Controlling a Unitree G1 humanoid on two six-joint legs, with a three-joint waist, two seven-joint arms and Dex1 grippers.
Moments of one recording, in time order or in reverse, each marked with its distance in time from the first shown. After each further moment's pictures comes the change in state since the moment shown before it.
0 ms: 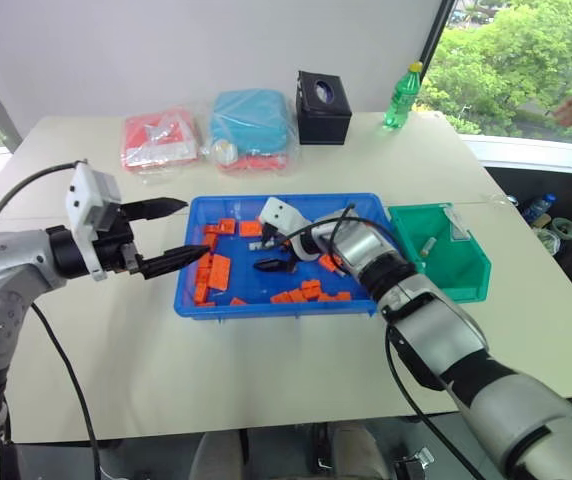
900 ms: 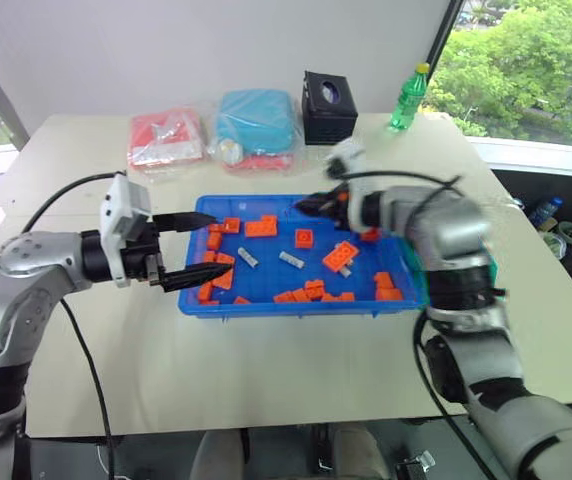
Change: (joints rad) left arm -0.072 -0.040 -0.119 0.048 0.001 -0.005 -0.077; right arm 0.266 -0.220 -0.513 -1.061 0.208 0.877 -0.137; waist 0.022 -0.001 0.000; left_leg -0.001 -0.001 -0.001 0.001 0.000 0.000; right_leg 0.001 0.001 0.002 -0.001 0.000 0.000
